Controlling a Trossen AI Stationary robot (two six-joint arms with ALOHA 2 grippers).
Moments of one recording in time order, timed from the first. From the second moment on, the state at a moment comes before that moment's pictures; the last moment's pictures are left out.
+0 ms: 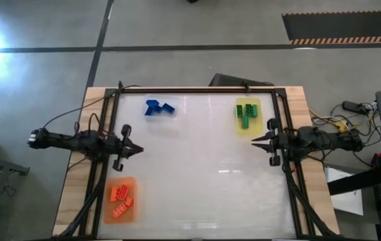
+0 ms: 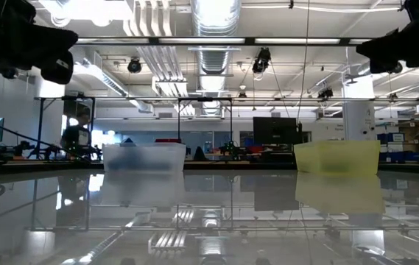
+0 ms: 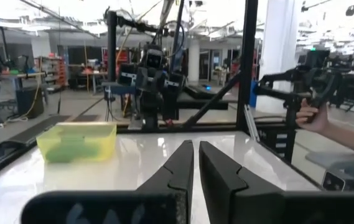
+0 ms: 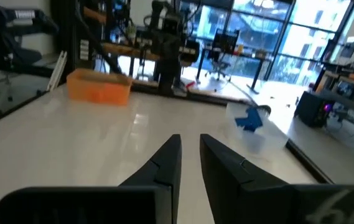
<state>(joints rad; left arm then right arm) -0.16 0.08 0.01 0.17 -0.04 -0.02 0.12 0.01 0.16 -0.18 0.11 -0.17</state>
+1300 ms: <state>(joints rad) -0.16 0.28 0.00 0.17 -0.04 -0.02 0.12 0.03 0.16 -0.20 0.11 -0.31</state>
